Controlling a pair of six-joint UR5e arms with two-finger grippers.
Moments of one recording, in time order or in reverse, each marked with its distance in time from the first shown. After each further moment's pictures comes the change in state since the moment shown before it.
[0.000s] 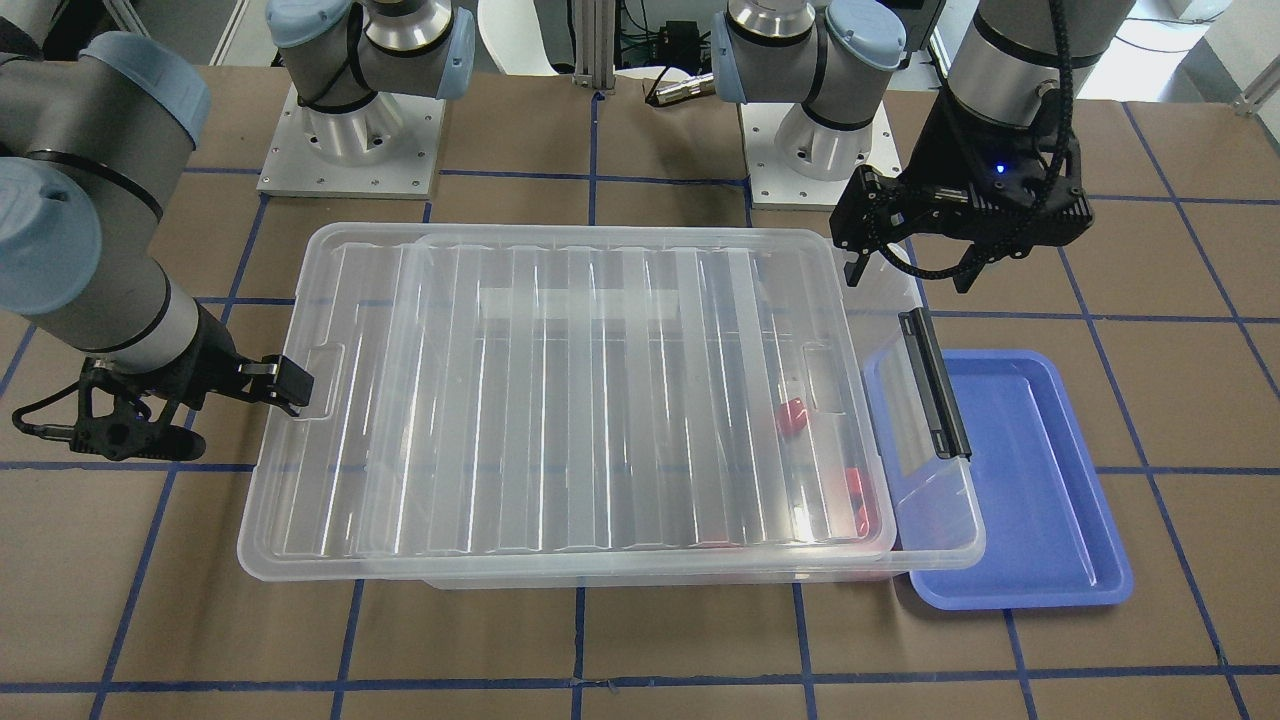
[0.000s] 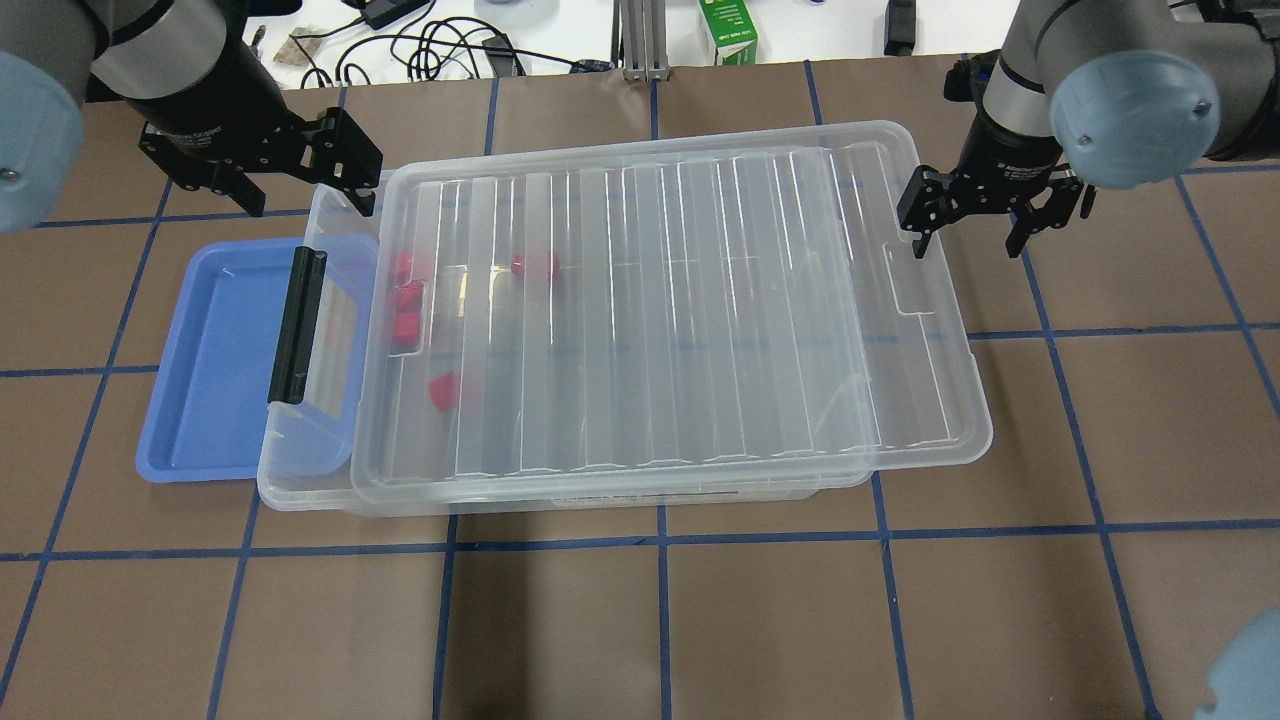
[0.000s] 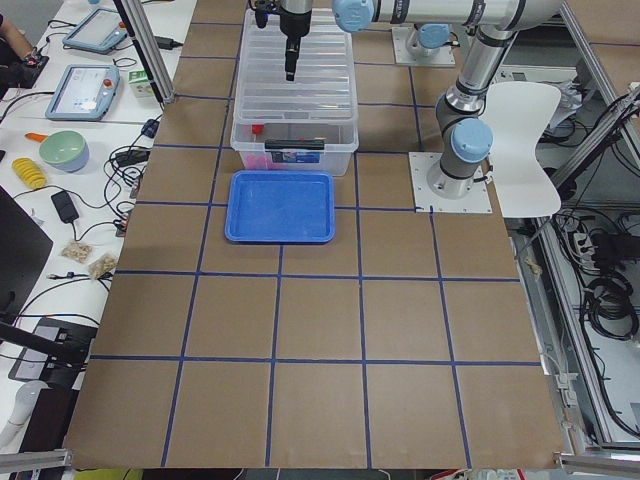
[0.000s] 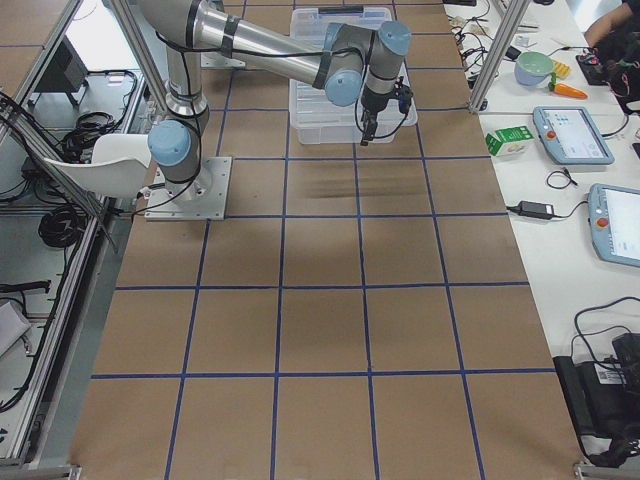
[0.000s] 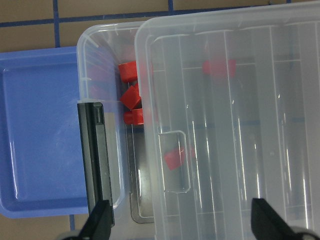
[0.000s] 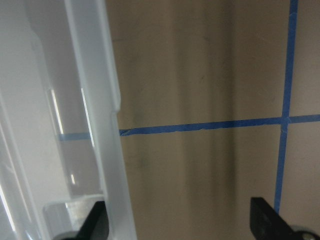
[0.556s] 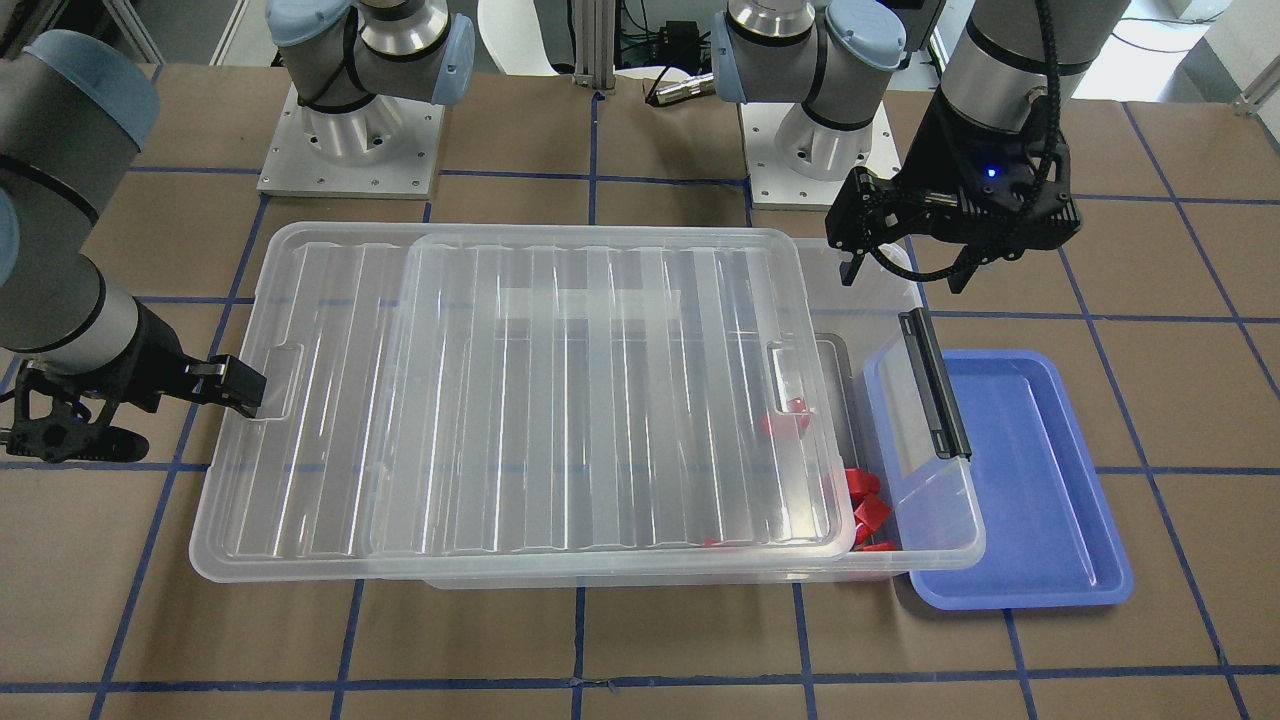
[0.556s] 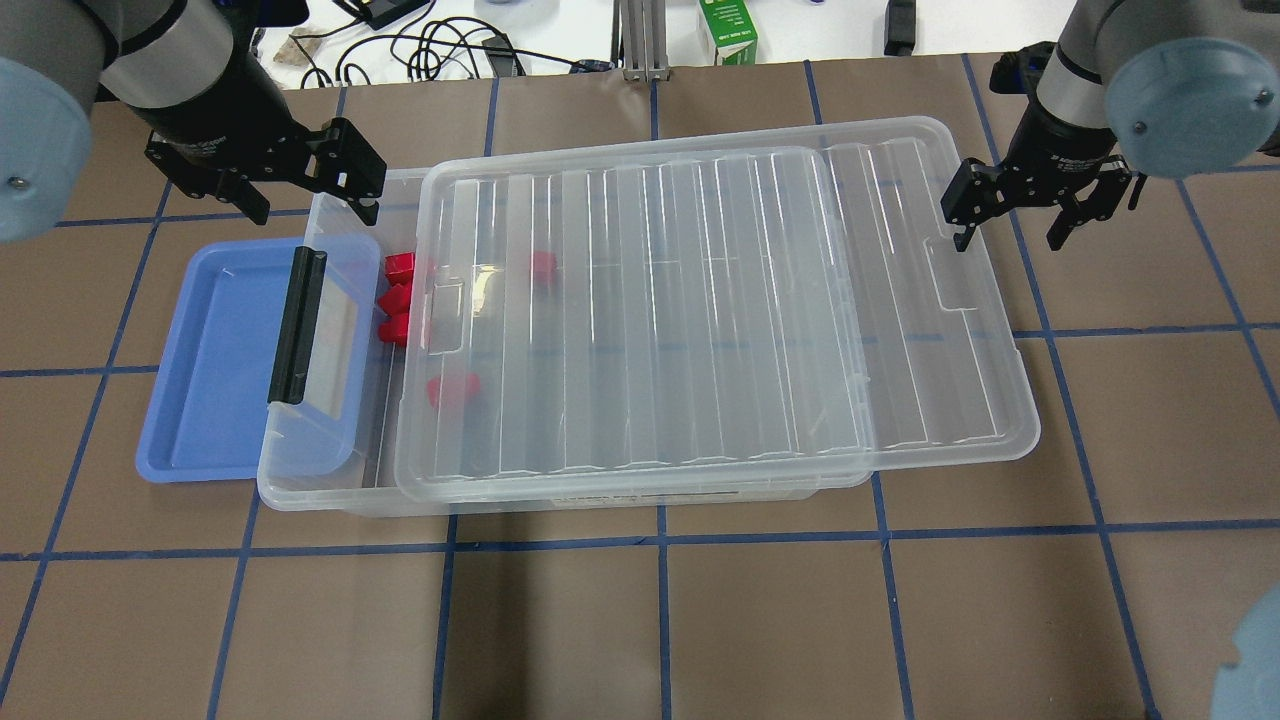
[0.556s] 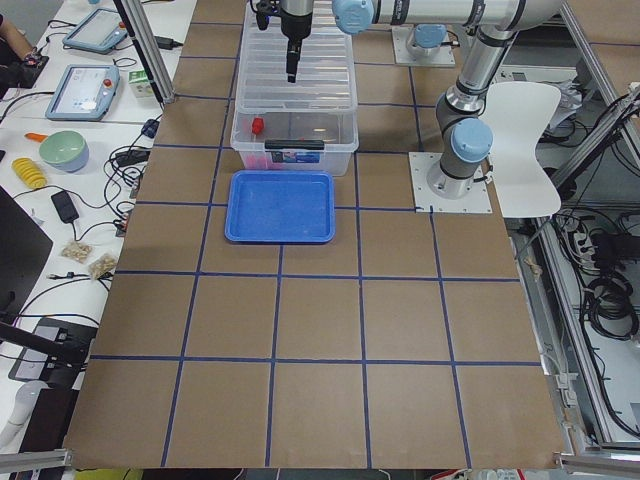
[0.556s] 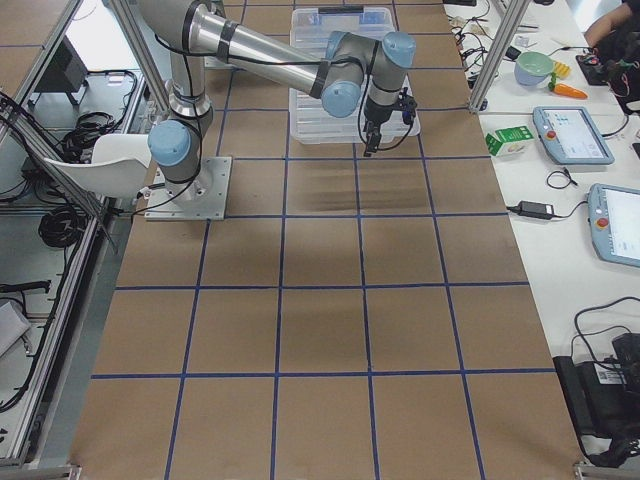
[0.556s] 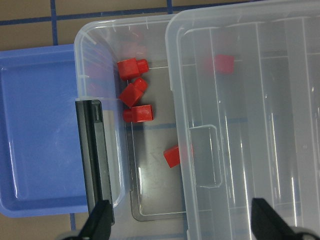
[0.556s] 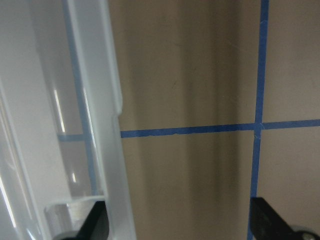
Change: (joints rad) left arm -0.003 0.003 -0.014 -0.002 0.001 0.010; right arm -0.062 -0.001 -0.006 0.000 -0.002 -0.073
